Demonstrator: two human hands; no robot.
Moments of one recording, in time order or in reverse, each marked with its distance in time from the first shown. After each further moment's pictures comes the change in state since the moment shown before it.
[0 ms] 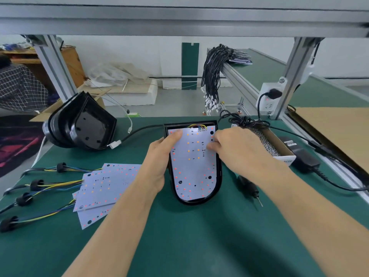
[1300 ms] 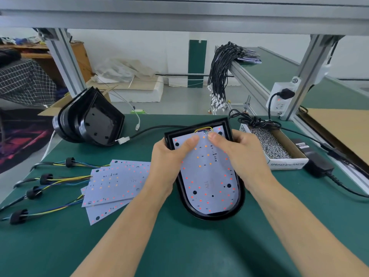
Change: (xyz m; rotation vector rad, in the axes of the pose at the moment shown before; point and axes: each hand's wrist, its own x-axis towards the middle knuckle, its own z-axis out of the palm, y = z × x) left_hand -0.007 -0.006 0.003 -0.066 0.134 0.169; right_hand -0.011 -0.019 0.026 1.165 0.177 0.235
